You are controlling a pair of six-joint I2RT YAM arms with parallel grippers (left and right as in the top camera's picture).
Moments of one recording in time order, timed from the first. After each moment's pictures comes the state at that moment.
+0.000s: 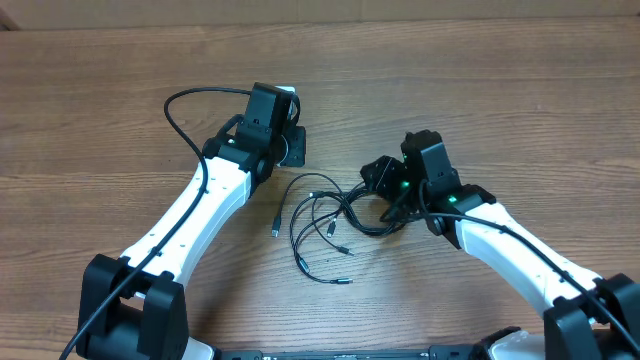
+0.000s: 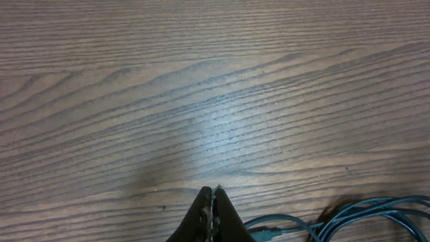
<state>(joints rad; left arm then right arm) -0.37 1.65 1.20 -0.50 -0.02 -0.28 0.43 1.49 0.81 -0.18 -0.20 0.91</state>
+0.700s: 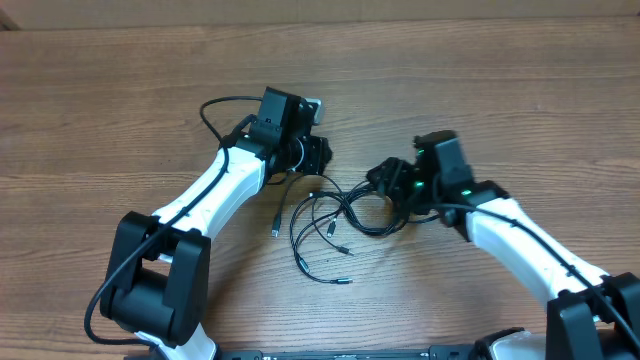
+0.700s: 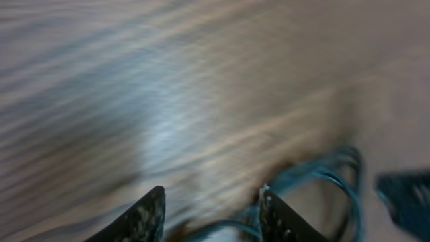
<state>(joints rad) -0.37 1.82 1.20 -0.39 0.37 -0.19 0.30 1.50 0.81 -0.28 -0.35 0.82</state>
